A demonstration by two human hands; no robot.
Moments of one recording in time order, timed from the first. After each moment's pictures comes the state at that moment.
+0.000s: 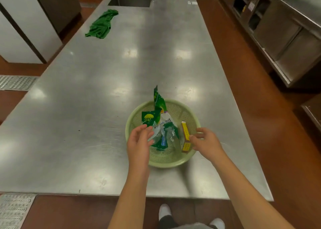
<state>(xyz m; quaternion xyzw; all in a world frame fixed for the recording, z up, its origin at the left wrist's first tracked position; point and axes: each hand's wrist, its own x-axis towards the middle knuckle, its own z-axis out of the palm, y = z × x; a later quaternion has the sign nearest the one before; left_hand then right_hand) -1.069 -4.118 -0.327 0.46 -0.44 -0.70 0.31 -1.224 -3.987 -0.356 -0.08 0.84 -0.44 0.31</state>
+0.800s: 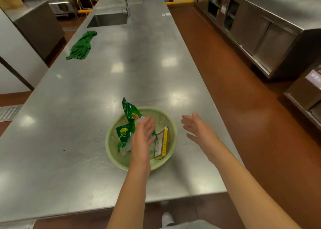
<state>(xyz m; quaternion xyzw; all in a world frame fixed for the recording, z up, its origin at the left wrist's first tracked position) -1.124 -4.051 -0.276 0.36 -0.55 -0.72 0.22 -1.243 -3.925 -0.281 -0.08 0.70 -0.62 0.34</state>
